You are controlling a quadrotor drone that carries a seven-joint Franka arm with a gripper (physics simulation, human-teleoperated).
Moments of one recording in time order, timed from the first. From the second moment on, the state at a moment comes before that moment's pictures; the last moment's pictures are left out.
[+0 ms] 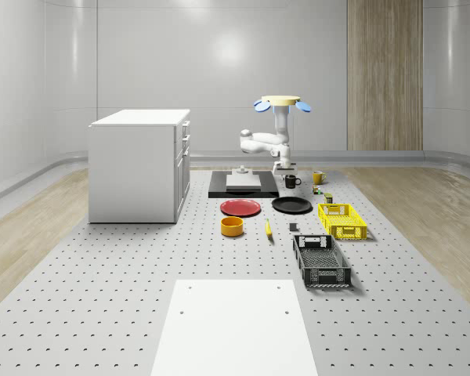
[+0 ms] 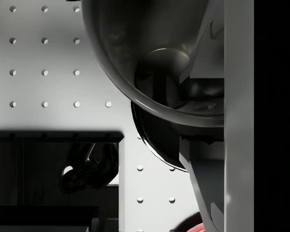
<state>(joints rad) -1.12 -1.54 1.39 -2.90 -1.75 1.58 1.67</state>
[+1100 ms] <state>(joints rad) -1.13 -1.56 1.27 -2.88 -1.86 1.63 1.67</state>
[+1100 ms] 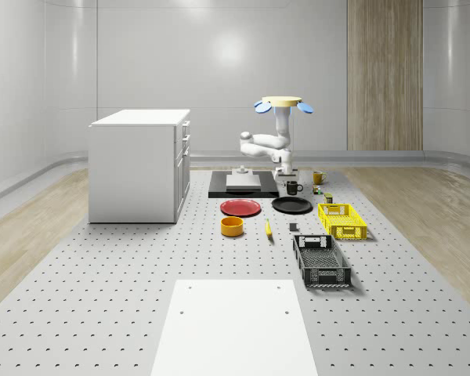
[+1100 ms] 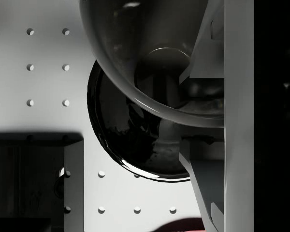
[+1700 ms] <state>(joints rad) -1.16 -1.55 1.13 -2.83 -2.00 1.68 1.67</state>
